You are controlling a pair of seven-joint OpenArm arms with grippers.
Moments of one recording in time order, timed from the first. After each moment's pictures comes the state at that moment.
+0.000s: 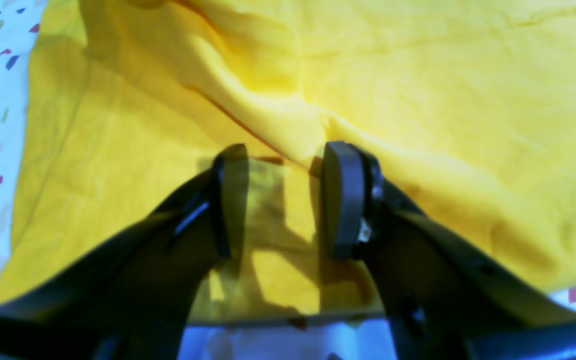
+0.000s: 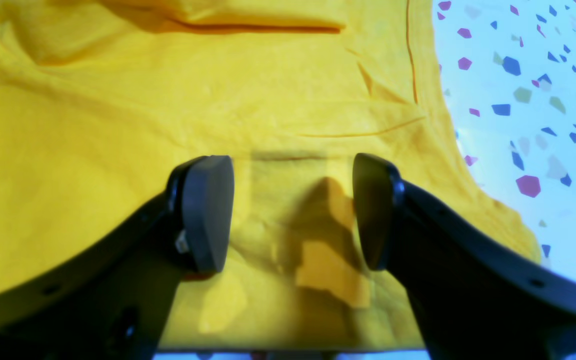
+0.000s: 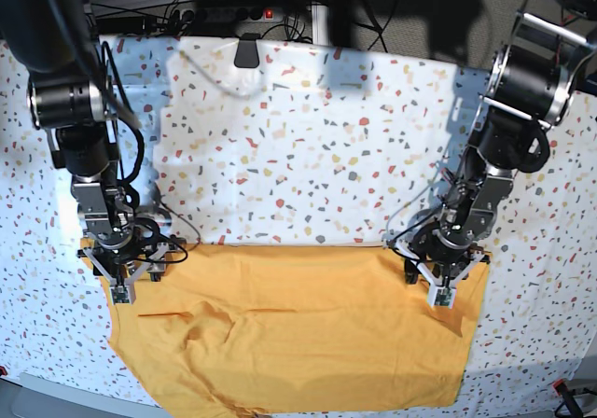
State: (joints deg) left arm -35.8 -8.2 24.9 23.2 -18.7 -6.9 -3.4; right arm 38.7 18.8 -13.5 16.7 6.4 6.9 3.9
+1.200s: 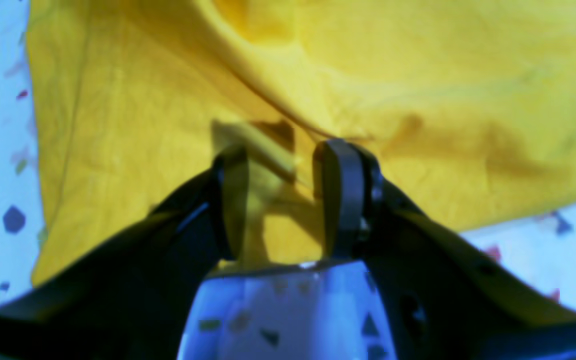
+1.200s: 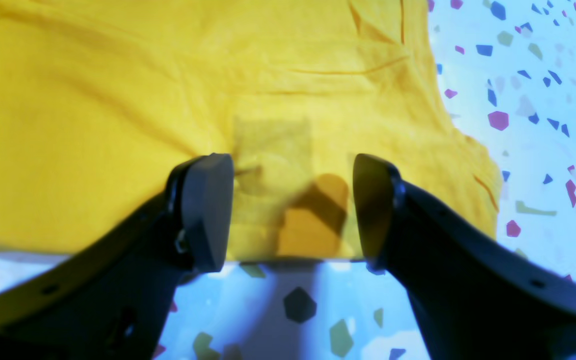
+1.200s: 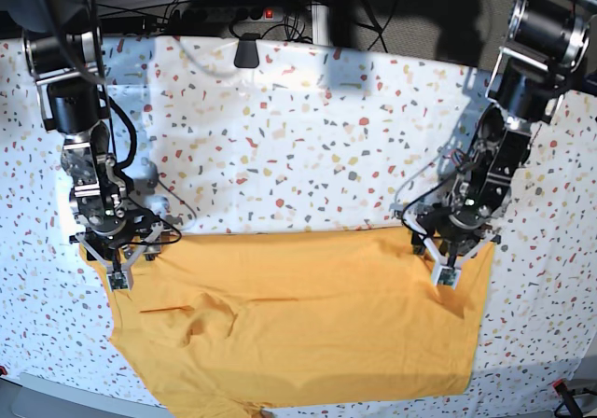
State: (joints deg) left arm -22.6 -15.3 24.7 53.6 -17.2 -6.6 22.4; right arm 23.7 23.4 -13.2 43.3 8.3 6.8 -19.7
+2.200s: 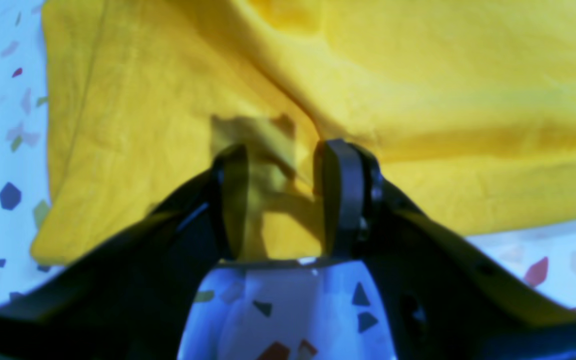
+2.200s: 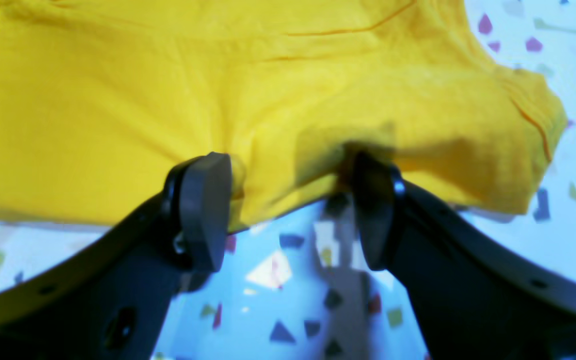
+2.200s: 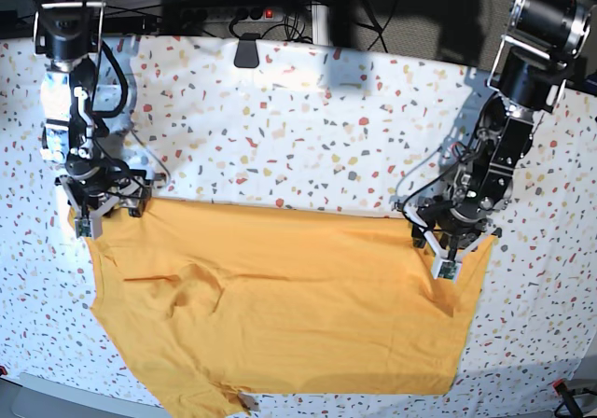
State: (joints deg) left arm -20.1 -15.6 24.3 56.3 -17.0 -6.2 24.9; right arm 3.8 23.8 6.1 62.9 15.6 16.2 -25.5
